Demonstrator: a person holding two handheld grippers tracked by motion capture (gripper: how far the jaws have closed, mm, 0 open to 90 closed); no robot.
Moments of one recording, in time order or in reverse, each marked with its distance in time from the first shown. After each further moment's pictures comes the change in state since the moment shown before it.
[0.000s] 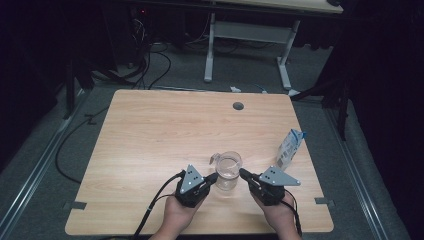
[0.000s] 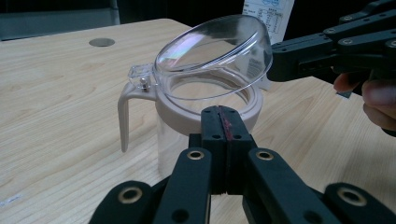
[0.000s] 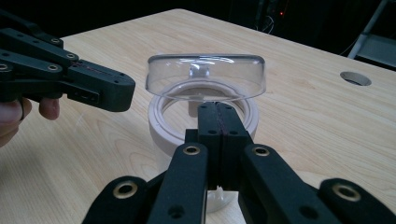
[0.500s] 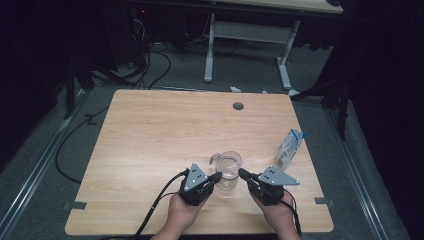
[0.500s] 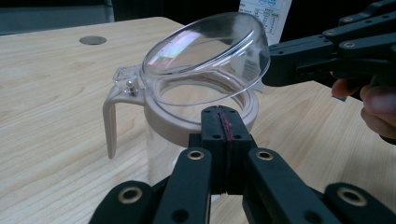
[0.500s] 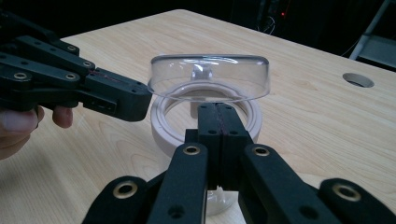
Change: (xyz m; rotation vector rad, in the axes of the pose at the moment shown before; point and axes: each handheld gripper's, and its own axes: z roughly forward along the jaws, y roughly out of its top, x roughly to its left) left arm -0.003 0.002 0.010 -0.003 -0.020 -0.014; right arm 0.001 0.001 0.001 0.001 0.004 -0.002
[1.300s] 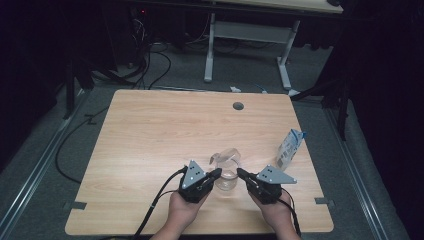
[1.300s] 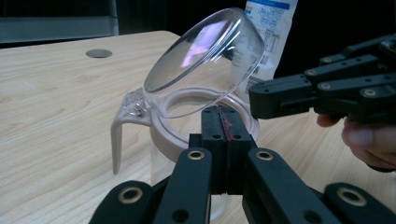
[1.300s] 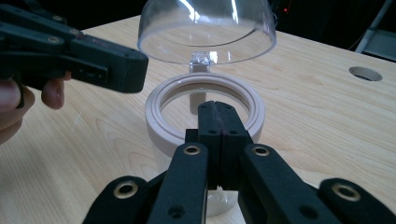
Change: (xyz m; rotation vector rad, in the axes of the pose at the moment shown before) left arm 0.003 0.009 -0.004 -0.047 0.011 -0.025; right arm -0.003 -0.006 0.009 0.006 0.010 0.015
